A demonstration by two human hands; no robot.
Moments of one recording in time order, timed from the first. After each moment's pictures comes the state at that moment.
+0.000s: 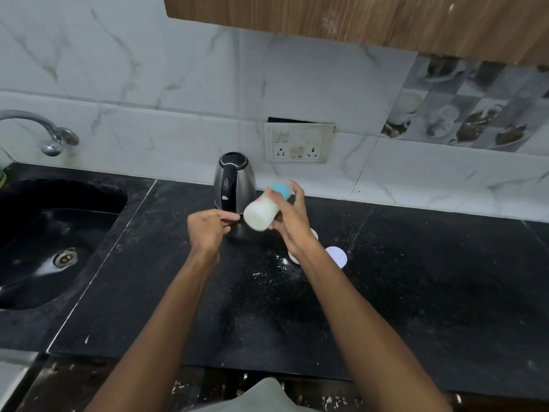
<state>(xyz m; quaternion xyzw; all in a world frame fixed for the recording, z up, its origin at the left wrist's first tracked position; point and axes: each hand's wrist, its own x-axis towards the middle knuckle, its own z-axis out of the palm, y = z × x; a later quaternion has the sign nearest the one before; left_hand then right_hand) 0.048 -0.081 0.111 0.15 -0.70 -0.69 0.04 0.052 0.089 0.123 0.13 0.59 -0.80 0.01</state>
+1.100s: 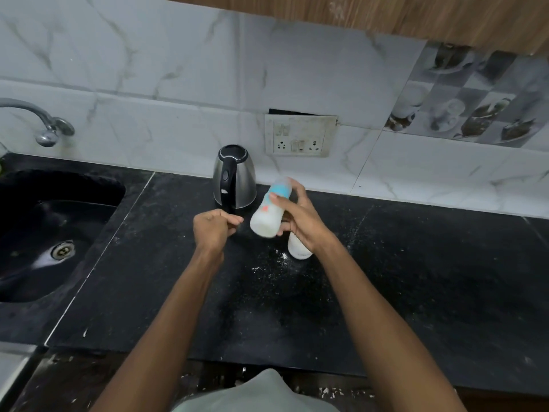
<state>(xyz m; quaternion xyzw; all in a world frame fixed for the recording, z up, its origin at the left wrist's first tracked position) 0.049 -0.073 0.096 0.18 -0.68 -0.71 0.00 0.049 0.118 0.117 0.08 0.61 -0.79 0.07</state>
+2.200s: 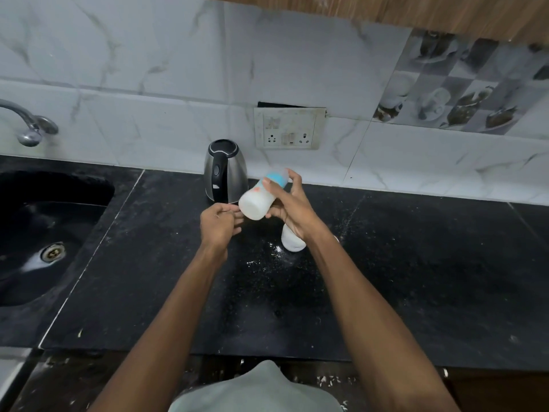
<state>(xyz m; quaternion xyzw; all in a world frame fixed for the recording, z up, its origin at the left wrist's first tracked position) 0.049 -0.058 0.085 0.16 -0.69 -0.70 -0.05 0.052 0.113 0.127 0.06 0.61 -0.79 0.06</state>
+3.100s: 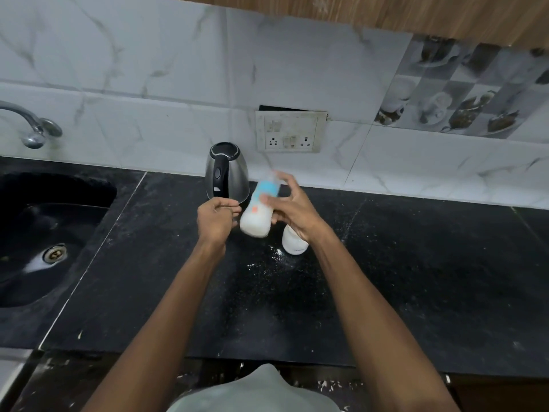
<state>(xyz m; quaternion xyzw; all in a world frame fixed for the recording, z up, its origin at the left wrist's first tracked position) 0.033 -0.061 0.089 0.14 -0.70 -0.70 -0.01 0.051 0.124 0.125 0.03 0.62 -0.78 0.08</state>
